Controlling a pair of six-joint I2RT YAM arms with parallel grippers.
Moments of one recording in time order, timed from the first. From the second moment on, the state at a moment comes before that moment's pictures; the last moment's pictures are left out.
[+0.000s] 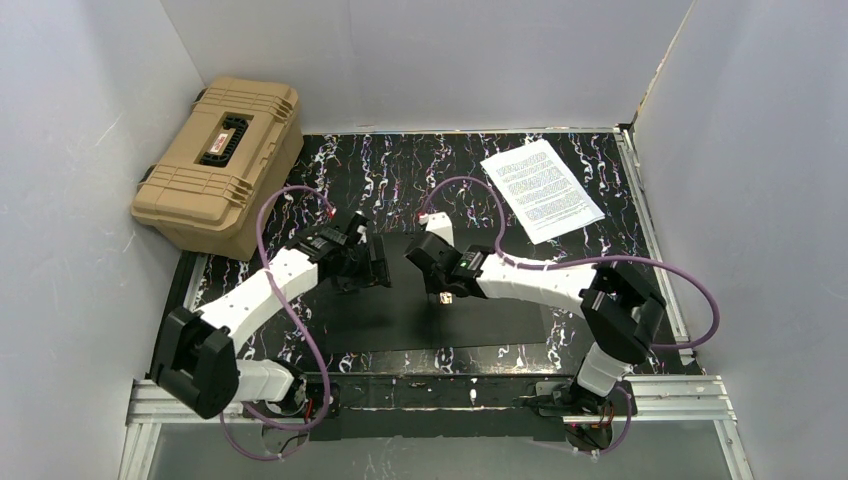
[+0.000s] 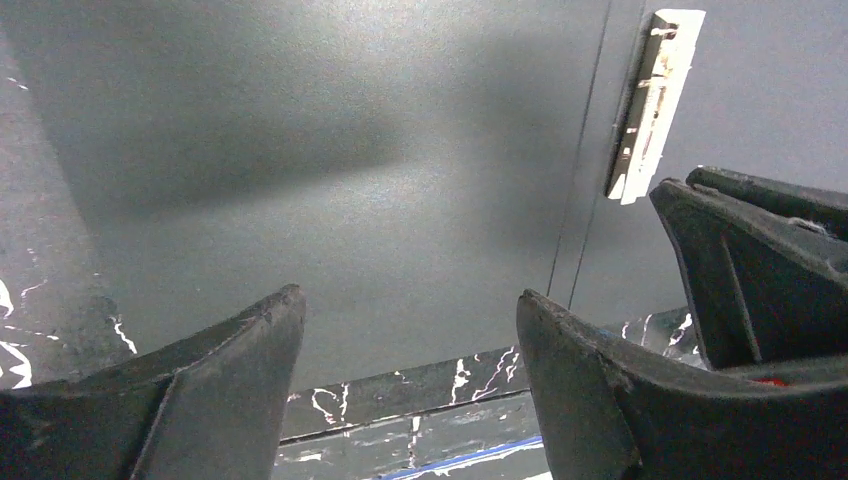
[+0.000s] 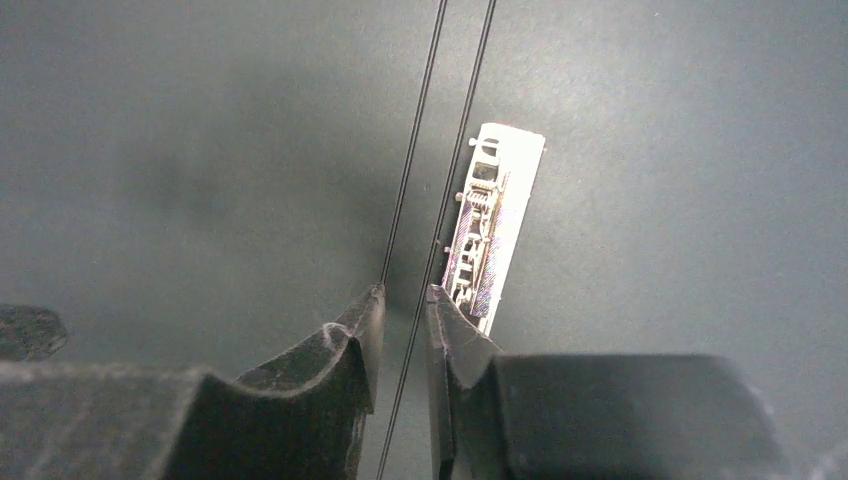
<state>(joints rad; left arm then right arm) -0.52 1.27 0.91 -0.73 0.04 -0.65 1.05 1.66 1.12 -0.44 0.40 0.66</state>
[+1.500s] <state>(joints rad) -0.55 1.48 0.82 -0.61 0.04 -0.72 1.13 1.76 1.08 -0.47 0.47 0.66</state>
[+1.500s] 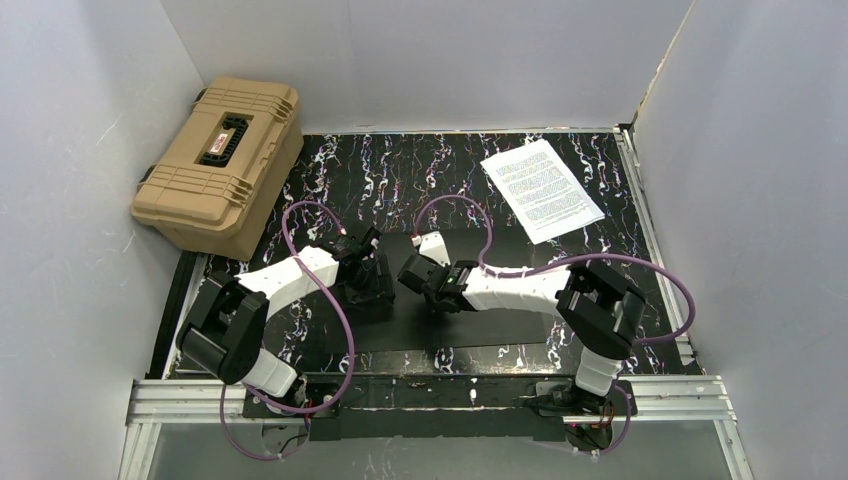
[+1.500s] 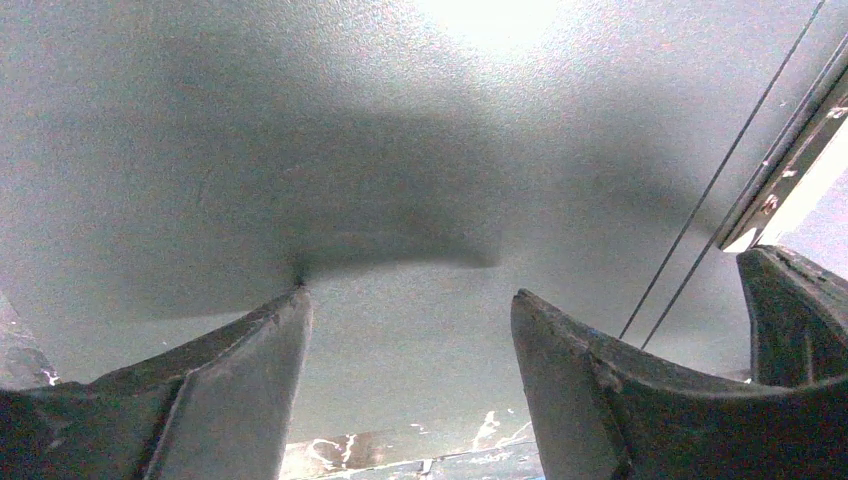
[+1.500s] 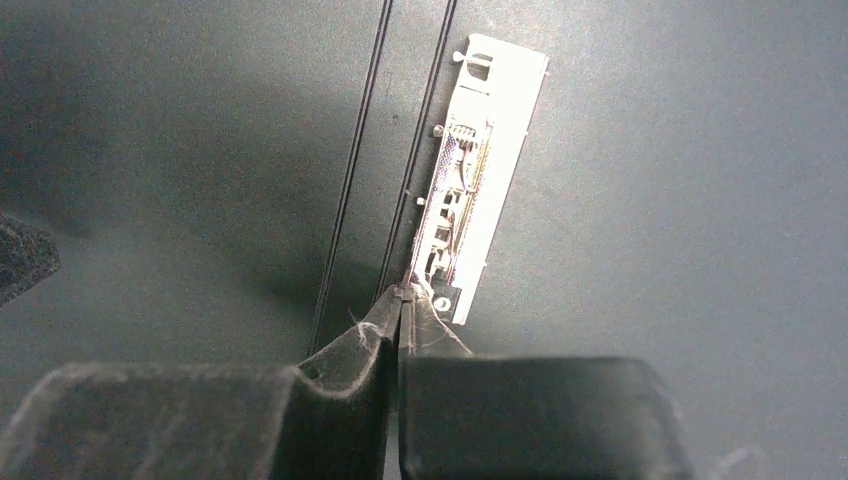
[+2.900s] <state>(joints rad) -0.56 1.49 0.82 -0.59 0.04 -0.75 1.17 1.75 1.06 -0.52 0.63 0.83</state>
